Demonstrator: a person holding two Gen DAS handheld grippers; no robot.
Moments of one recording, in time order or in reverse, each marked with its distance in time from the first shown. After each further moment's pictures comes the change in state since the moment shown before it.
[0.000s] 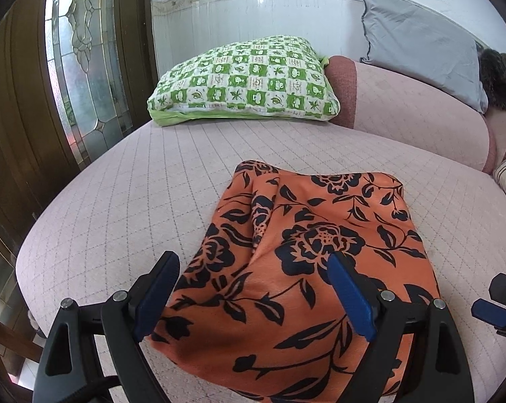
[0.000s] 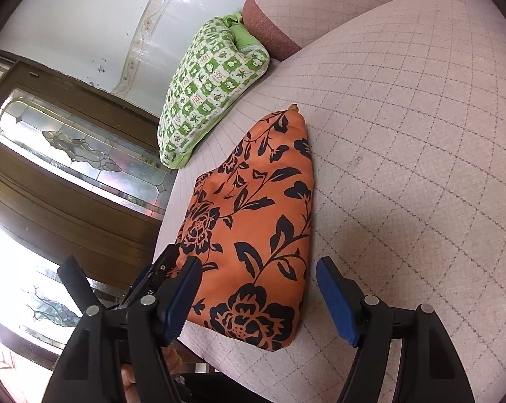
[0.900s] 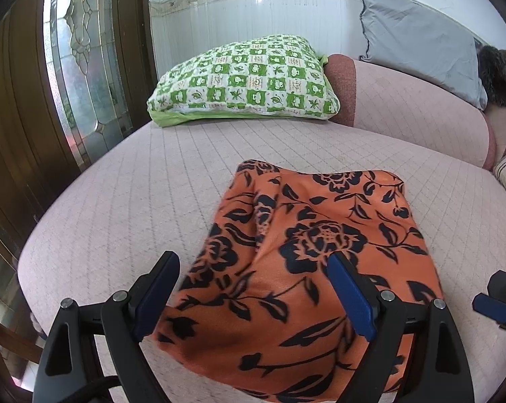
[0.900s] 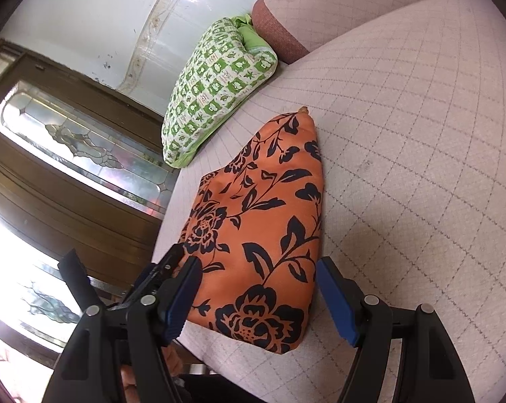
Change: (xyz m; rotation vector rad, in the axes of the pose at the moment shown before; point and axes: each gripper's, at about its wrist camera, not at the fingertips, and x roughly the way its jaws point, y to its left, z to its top) left arm -0.003 0.003 0.000 0.024 -0.005 0.018; right arm 0.004 0.013 -0.004 -0.047 -0.020 -0.017
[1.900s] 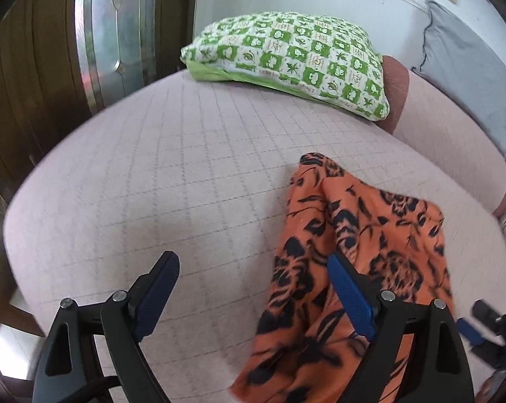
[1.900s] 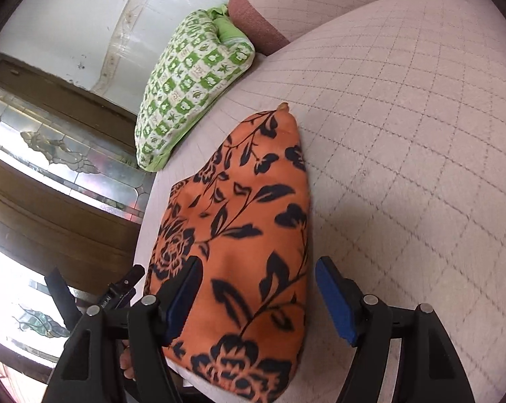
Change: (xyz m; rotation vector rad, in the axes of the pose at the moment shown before) left arm 0.044 0.074 0.024 -0.247 0.177 -0.055; right arm 0.044 -0.017 0.028 0.066 0.036 -0.062
